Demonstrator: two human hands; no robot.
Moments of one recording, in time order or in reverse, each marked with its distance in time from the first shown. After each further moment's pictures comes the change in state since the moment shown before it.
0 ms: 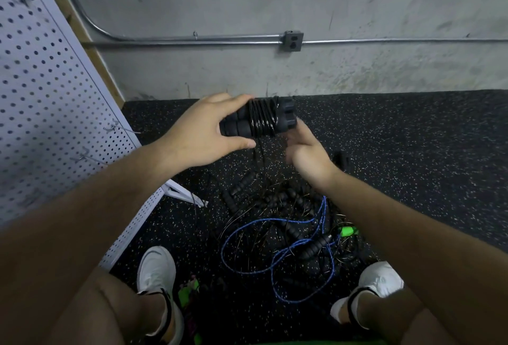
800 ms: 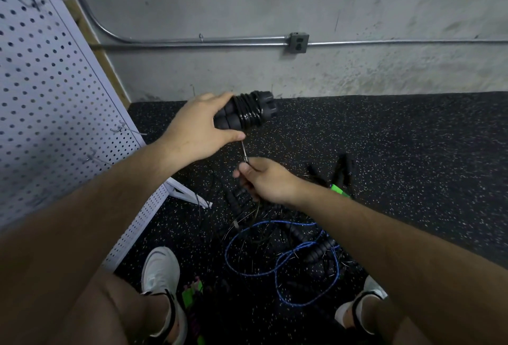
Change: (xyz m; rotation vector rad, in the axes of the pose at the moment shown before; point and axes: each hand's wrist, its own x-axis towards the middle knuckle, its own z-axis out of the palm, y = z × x) left_hand 0.005 -0.020 -0.002 0.054 0.100 -0.125; right_hand -0.005 -0.002 0.069 -0.224 -0.328 0.225
